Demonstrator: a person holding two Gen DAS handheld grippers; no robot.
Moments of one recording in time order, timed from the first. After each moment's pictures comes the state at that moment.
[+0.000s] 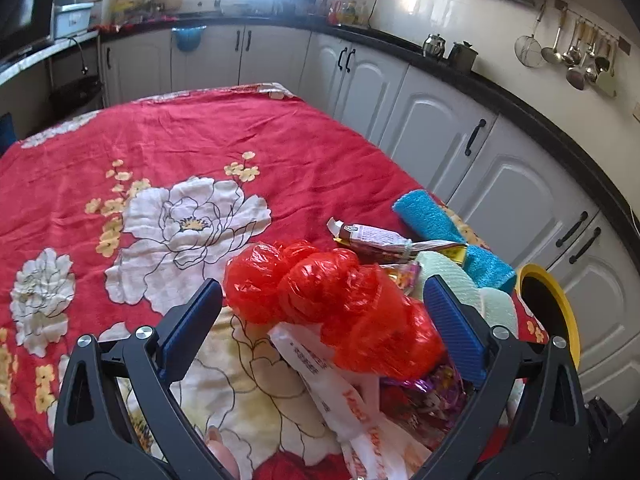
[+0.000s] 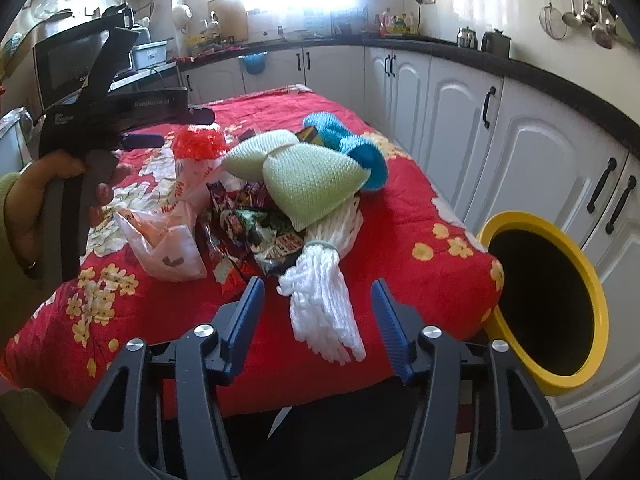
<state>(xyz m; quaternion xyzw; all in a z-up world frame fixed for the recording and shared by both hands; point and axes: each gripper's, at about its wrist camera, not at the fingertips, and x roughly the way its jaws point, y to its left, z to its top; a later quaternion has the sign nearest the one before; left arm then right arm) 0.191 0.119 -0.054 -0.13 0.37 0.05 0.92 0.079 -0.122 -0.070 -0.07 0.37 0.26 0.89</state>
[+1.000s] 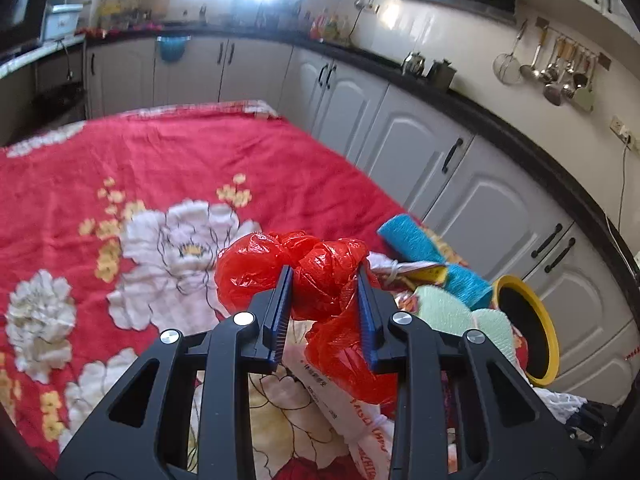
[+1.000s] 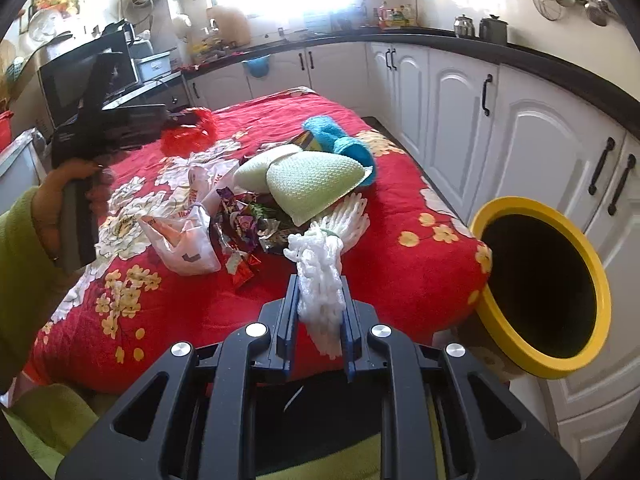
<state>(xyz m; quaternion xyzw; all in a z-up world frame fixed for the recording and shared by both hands) 0.181 0.135 -0.032 -0.14 0.33 0.01 0.93 0.066 -0.152 -0.045 -0.04 0.38 0.27 0.88</state>
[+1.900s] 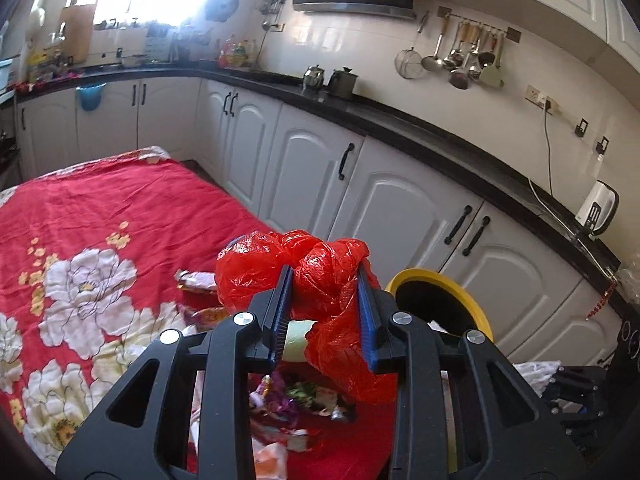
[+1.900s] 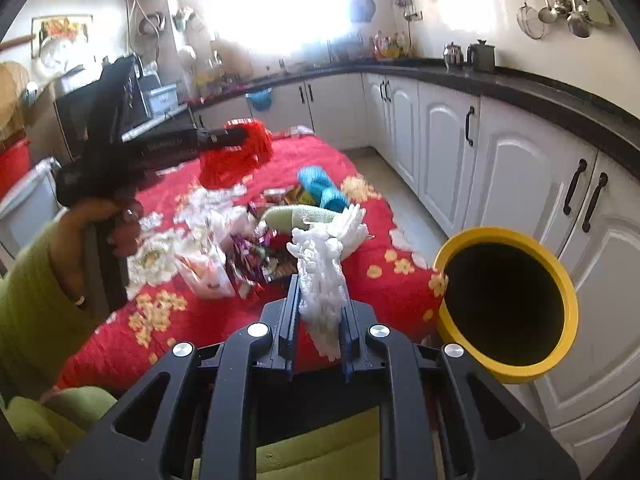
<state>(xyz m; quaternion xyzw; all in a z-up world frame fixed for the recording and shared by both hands) 0.159 0.017 0.019 -0.10 0.28 -0.12 0.95 0.042 -0.204 0.025 -0.01 0.32 0.28 0.90</state>
